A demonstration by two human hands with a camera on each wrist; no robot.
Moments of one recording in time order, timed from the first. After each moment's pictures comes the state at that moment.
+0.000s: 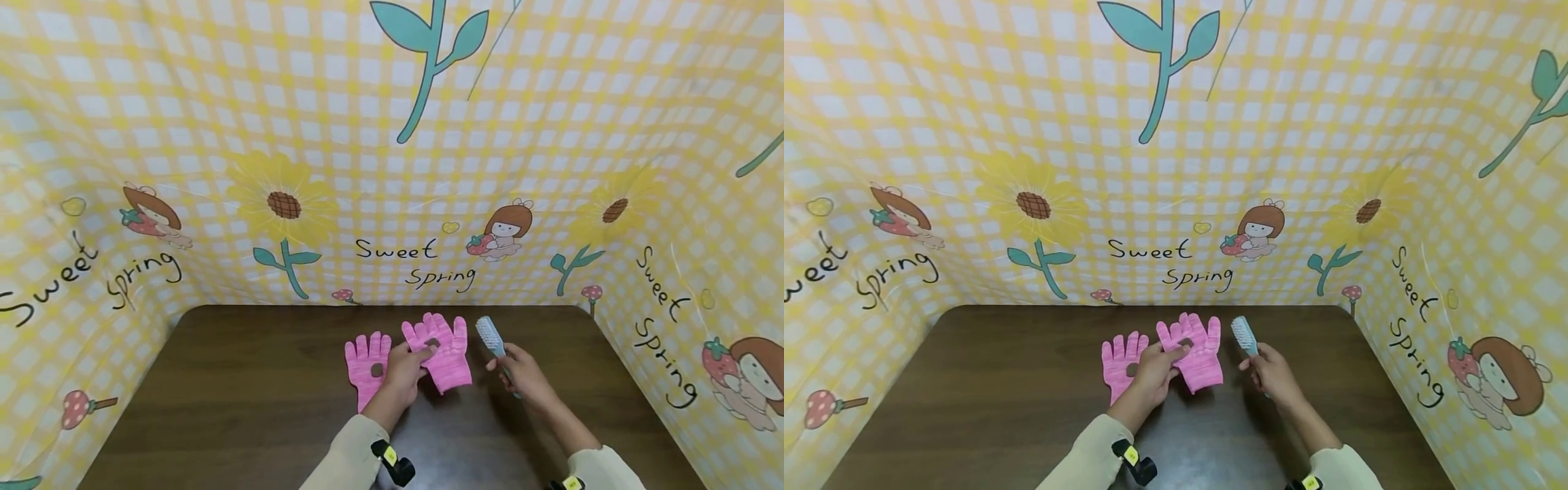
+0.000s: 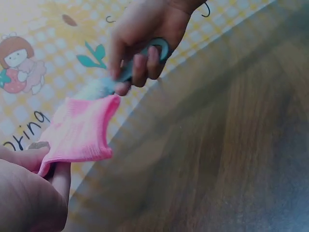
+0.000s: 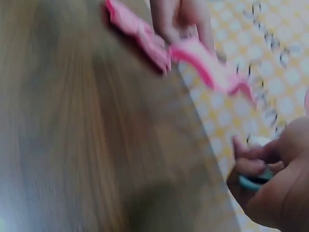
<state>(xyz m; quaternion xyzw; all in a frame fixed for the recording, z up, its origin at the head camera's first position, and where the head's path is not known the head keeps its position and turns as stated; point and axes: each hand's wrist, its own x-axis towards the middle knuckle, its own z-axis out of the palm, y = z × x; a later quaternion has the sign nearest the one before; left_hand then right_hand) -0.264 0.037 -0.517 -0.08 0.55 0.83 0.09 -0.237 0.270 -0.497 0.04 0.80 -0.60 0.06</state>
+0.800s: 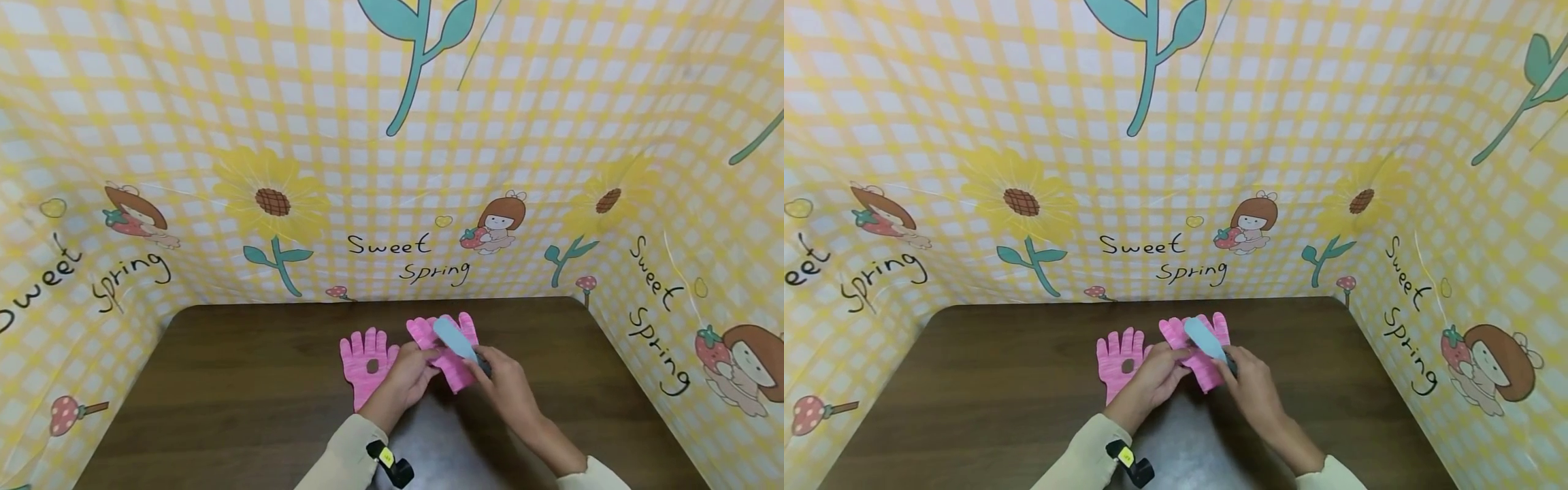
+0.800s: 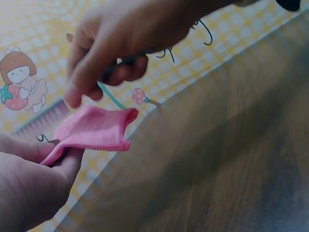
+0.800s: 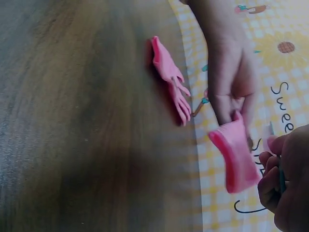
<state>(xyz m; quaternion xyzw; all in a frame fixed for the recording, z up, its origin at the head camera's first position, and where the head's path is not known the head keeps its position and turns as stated) -0.255 0.046 -0.505 0.01 0.48 0.86 0.20 -0.200 0.220 -0.482 -0.15 0.91 -0.27 -0.27</state>
